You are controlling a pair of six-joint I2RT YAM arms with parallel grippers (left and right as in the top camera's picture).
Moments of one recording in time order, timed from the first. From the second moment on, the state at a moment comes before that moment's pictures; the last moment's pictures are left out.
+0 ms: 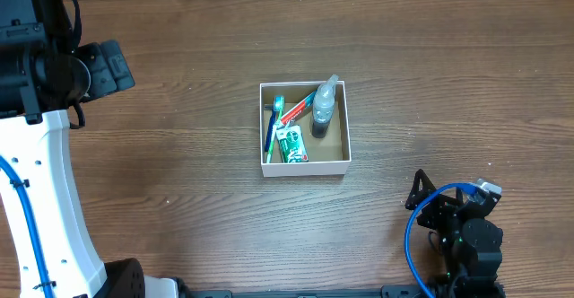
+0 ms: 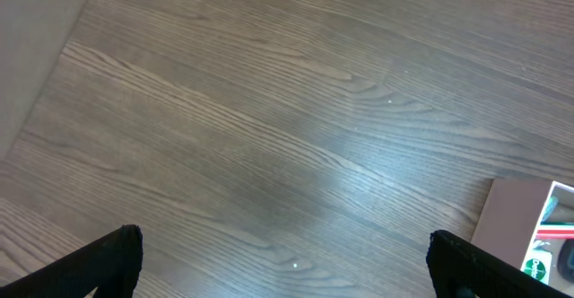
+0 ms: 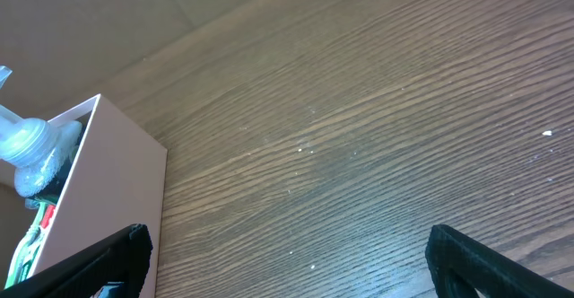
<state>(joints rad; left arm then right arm) 0.14 1.61 2.13 -1.56 -0.20 -0.23 0.02 0.04 0.17 -0.54 0.06 0.44</state>
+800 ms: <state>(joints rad) 0.08 0.56 0.58 -0.47 -0.09 -0.23 0.02 0.04 0.17 -0.54 0.06 0.44</state>
